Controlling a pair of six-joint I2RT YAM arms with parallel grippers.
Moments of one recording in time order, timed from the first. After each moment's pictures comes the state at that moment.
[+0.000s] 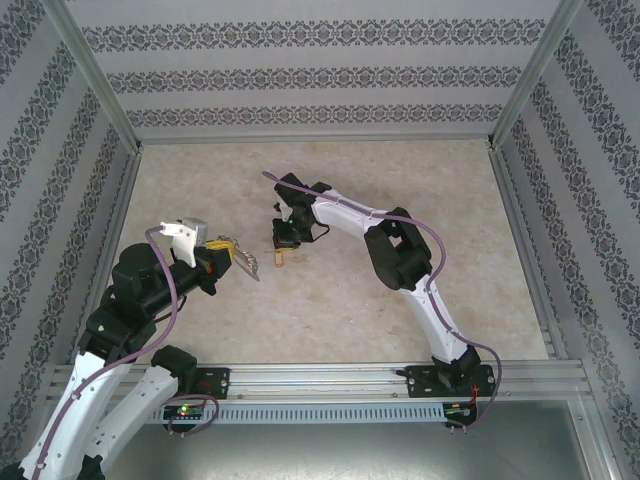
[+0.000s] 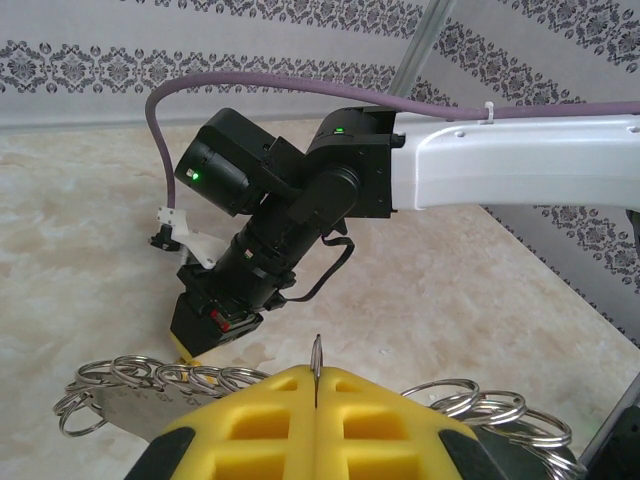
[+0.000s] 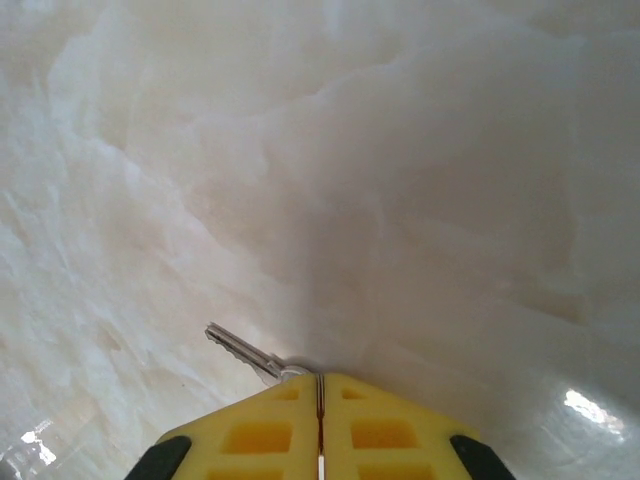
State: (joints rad) left arm -0.36 0.53 0.82 -0.59 0.29 -0.24; right arm 0.70 2.40 1.96 -0.80 -0.44 0.55
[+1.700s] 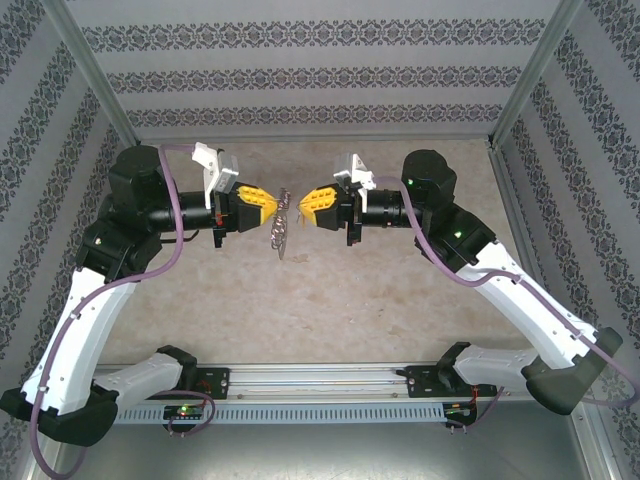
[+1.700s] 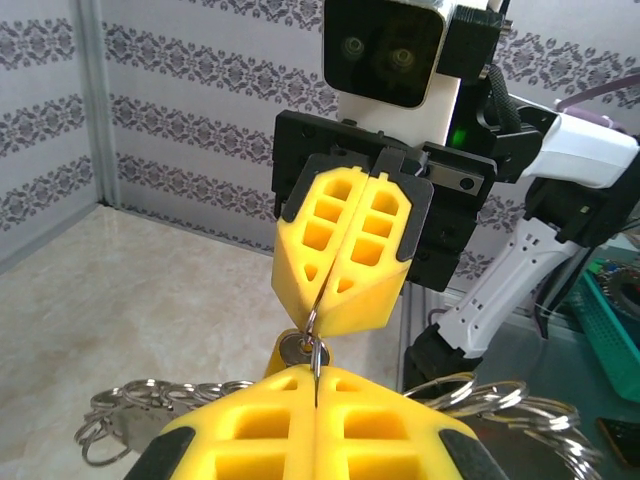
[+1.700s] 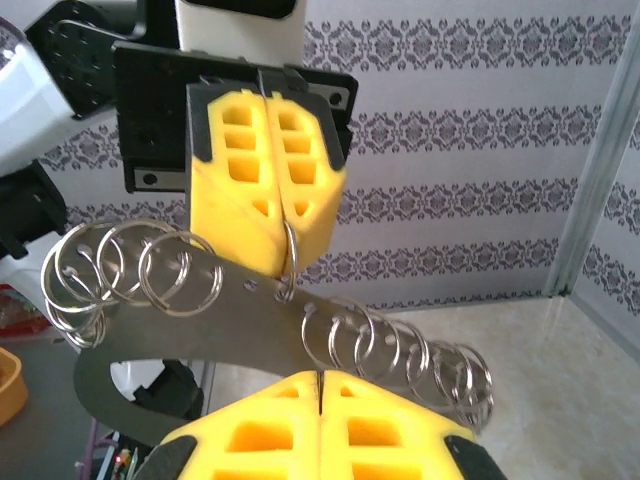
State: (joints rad) left arm -0.36 1.06 1.48 -0.65 0.95 0.02; right arm 0.71 1.19 1.35 -0.22 -0.77 -0.03
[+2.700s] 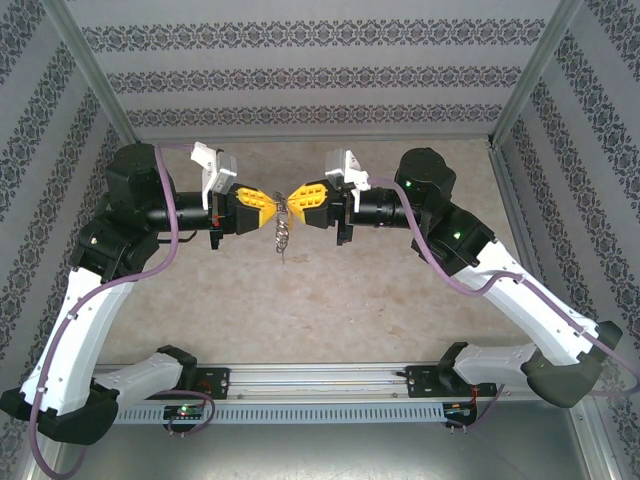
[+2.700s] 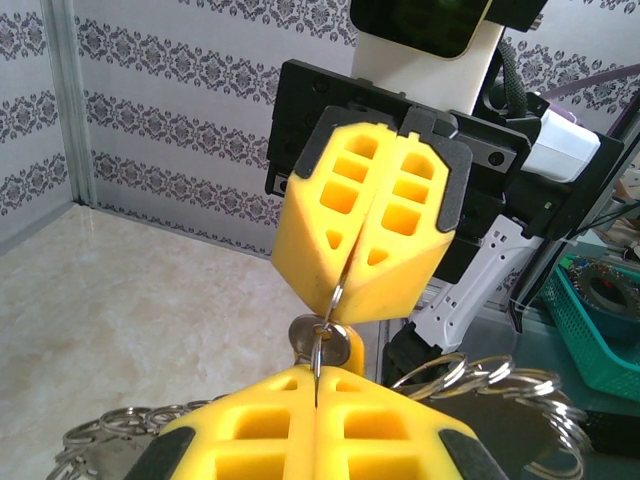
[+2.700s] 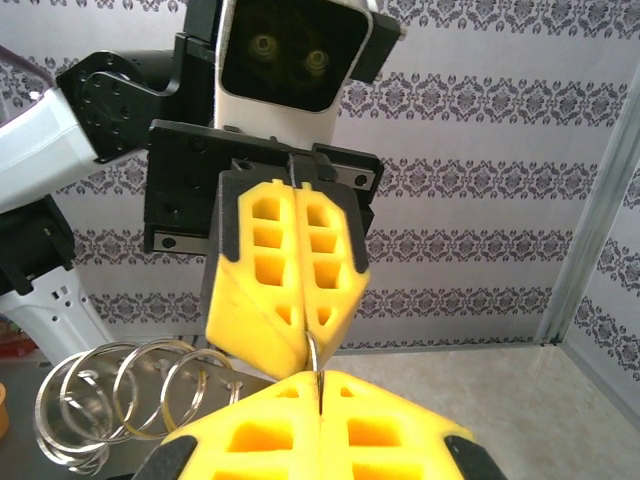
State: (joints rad) left arm -0.36 1.06 1.51 -0.69 0.98 0.02; right arm 0.80 1.22 1.44 -0.21 -0.68 -0.05
